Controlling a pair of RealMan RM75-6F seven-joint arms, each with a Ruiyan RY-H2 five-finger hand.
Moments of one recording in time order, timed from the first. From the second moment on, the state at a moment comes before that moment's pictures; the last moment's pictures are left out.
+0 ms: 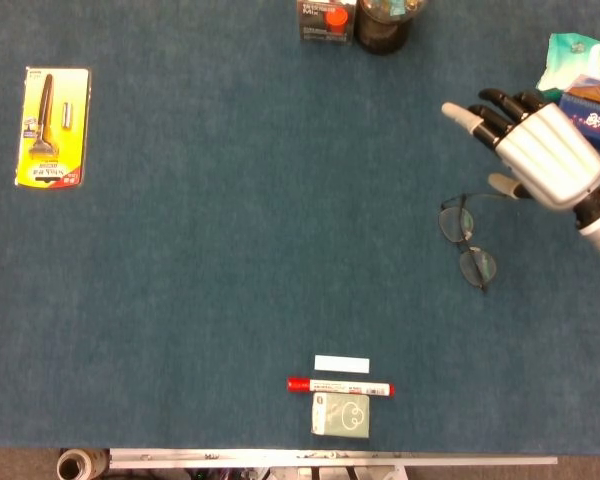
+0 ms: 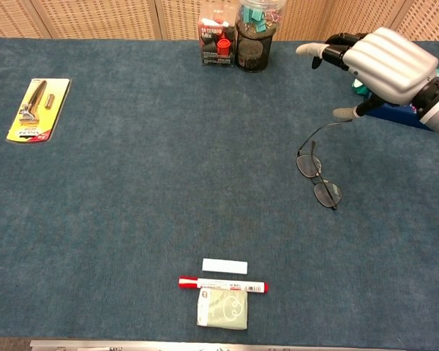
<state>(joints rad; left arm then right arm) 0.00 -1.09 -0.12 -1.62 1.42 1.61 0.01 0.63 -1.46 0.01 -1.13 -1.70 1.27 -0.01</state>
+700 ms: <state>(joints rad) 0.00 -1.09 -0.12 -1.62 1.42 1.61 0.02 0.59 -1.40 -0.09 -1.23 -1.77 1.25 -0.07</state>
